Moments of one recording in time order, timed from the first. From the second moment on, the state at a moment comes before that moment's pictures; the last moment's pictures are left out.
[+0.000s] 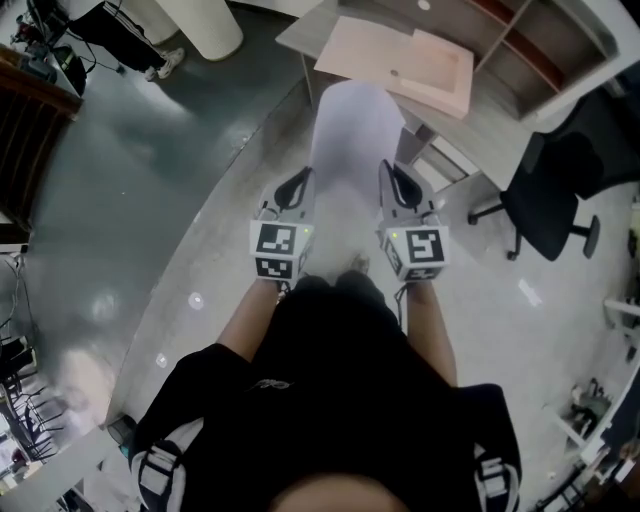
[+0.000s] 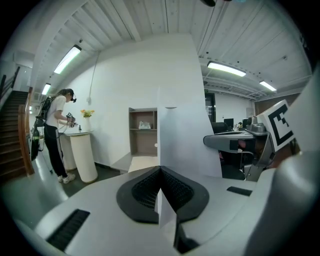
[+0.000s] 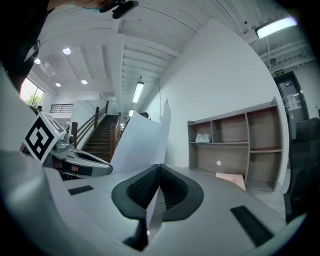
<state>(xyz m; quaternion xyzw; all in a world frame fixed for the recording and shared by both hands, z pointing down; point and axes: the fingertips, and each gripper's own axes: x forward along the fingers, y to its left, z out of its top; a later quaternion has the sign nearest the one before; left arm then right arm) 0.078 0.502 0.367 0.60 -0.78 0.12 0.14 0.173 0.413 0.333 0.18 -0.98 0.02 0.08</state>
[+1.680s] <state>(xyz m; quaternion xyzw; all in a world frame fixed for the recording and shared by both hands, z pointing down) 0.021 0.361 0.417 0.61 -0.76 0.11 0.19 0.123 0.276 0.374 0.18 -0.98 0.04 0.11</state>
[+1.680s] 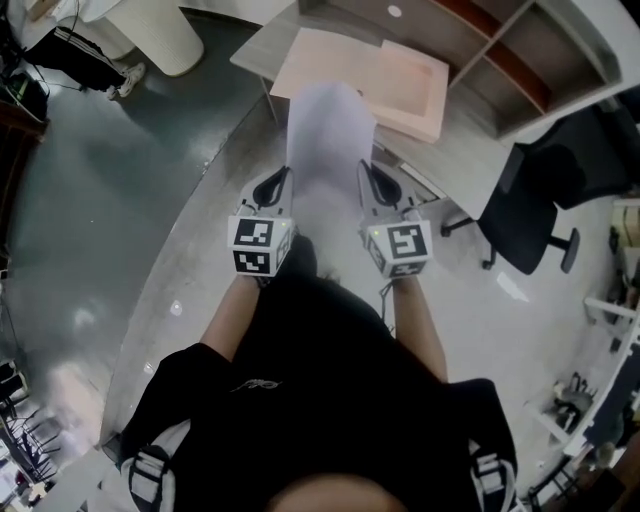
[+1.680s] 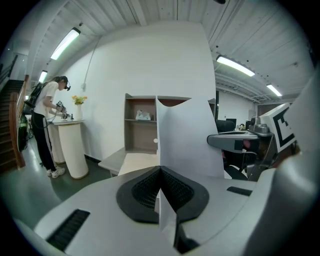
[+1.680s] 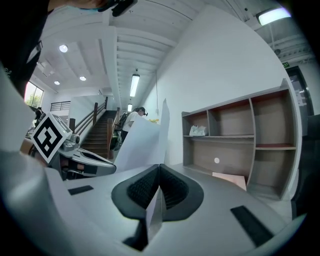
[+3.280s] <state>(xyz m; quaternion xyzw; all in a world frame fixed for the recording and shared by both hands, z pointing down) -0.120 0.231 0.468 0.70 -0.65 0.10 0.28 -0.014 0.157 0.426 0.25 -0.94 0.09 0.20</state>
